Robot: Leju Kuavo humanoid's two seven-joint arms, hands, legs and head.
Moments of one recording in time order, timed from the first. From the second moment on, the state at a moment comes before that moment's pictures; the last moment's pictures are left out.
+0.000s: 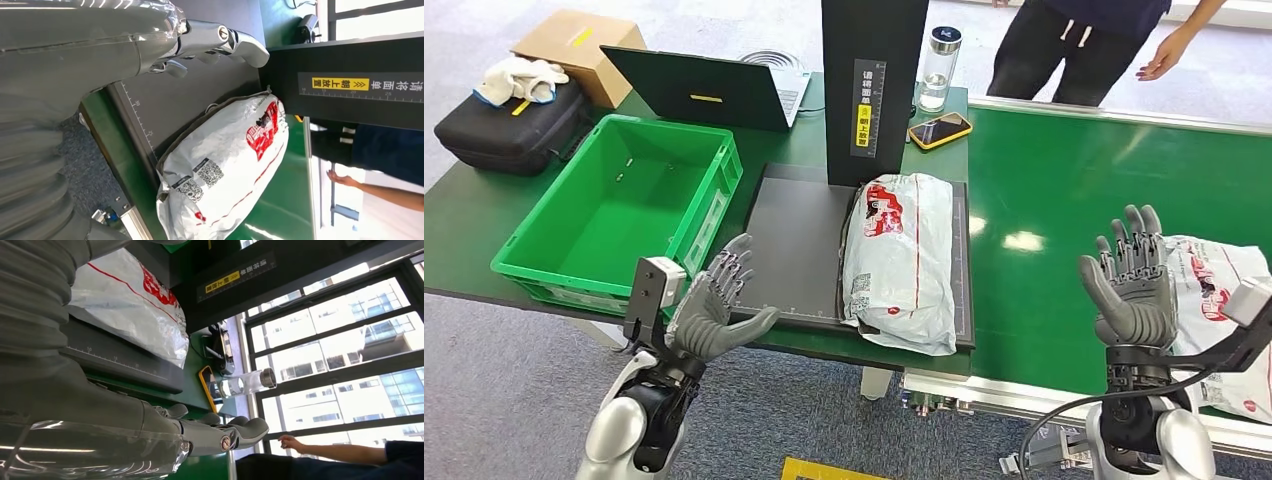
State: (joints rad) left arm -0.02 -0.09 -0.29 -1.36 -0.02 -0.16 -0.24; right arm -0.10 -0.12 -0.19 -1.58 -0.32 -0.09 -0.38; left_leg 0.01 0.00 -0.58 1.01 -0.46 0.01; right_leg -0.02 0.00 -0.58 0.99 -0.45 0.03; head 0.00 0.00
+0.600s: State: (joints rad) left arm -0.21 -0.17 -0.47 -1.05 -0.17 -0.22 -0.22; right arm -0.04 -0.09 -0.23 -1.67 -0.33 -0.10 -0.40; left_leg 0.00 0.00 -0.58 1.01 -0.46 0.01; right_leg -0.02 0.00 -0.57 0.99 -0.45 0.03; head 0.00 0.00
